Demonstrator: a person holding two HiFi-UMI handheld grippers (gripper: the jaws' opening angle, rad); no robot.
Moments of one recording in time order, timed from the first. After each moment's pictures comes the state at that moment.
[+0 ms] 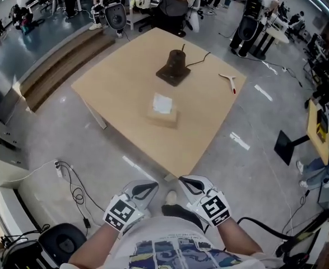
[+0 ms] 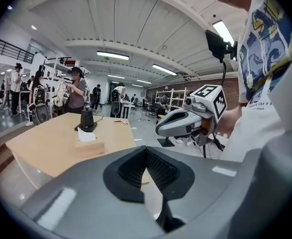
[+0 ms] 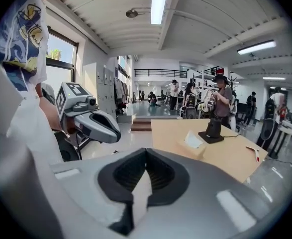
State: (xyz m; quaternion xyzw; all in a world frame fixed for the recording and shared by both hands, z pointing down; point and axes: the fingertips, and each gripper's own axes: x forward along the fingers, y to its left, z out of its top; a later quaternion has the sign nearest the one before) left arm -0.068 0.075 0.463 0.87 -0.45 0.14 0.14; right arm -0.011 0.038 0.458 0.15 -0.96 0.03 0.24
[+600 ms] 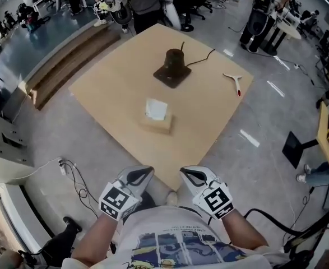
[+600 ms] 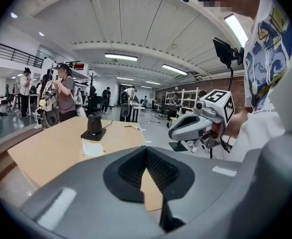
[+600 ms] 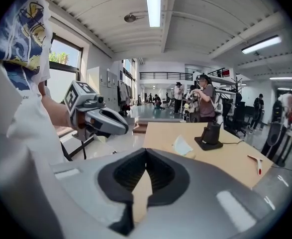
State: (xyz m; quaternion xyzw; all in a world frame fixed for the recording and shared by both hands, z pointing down) left arm -0.070 -0.047 0.460 0.84 -0.50 0.14 0.14; right arm 0.012 -0.072 0.464 0.11 -0.97 0.02 0.22
